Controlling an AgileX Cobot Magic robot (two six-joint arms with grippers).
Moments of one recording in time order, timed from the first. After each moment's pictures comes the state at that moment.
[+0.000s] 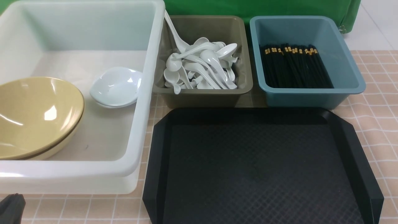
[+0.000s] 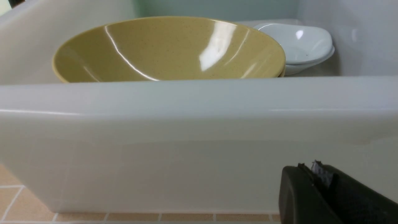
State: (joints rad) right arm 0.02 -0.01 0.03 -0.12 0.31 0.20; left arm 0.07 -0.01 0.03 -0.03 0.31 0.10
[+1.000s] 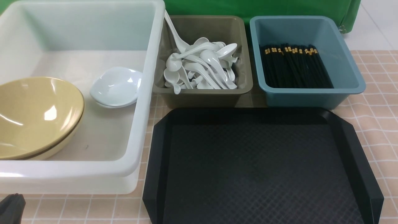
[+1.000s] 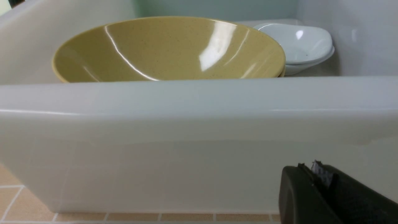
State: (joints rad) right arm 0.02 -0.01 0.03 -0.12 0.31 0.20; left arm 0.07 -0.01 0.03 -0.03 0.31 0.10
